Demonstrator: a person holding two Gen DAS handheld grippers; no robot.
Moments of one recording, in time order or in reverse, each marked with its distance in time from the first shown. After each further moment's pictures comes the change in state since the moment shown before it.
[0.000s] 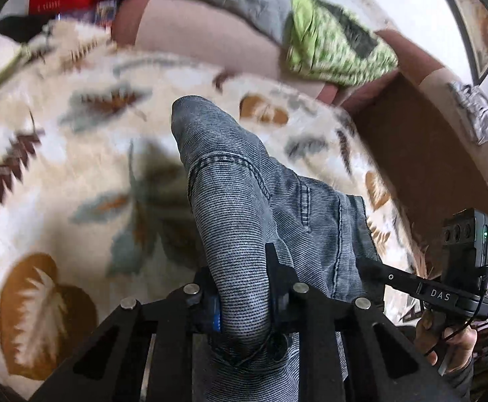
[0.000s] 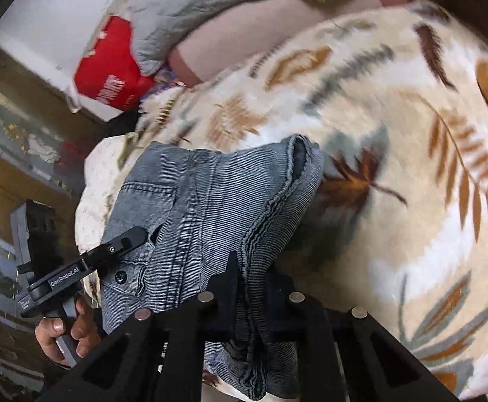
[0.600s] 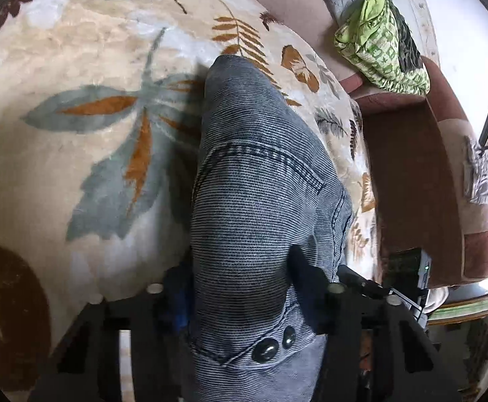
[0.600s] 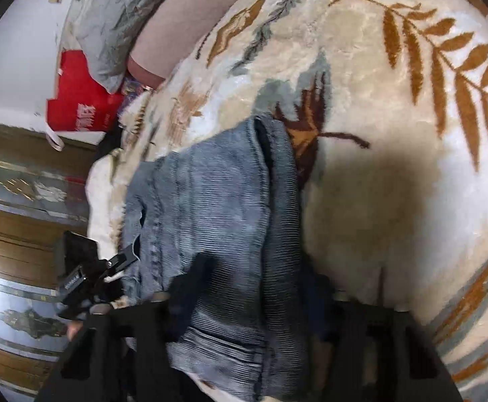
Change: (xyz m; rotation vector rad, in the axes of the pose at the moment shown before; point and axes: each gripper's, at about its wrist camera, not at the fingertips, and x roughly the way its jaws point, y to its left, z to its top) left arm 0.079 0.055 -0.015 -0.318 0.247 -0.198; right arm 0.044 -0.084 -0.013 0.264 0.120 0.086
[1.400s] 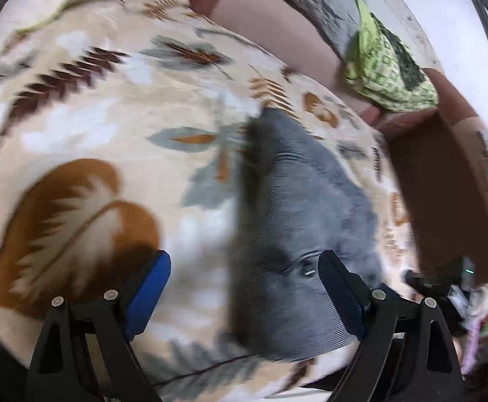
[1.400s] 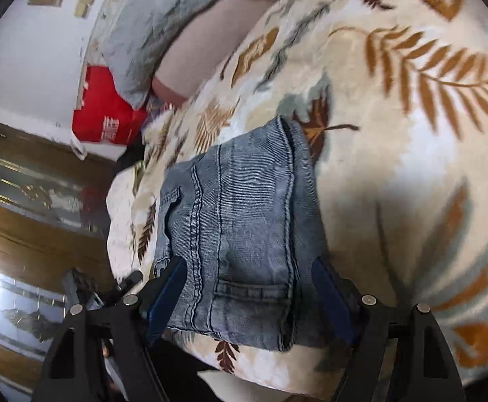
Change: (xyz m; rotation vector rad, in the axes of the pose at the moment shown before) left arm -0.073 0.006 -0.053 0.061 -0.230 0.182; right arm -0.044 0.015 -0.036 0.000 -0.095 0.080
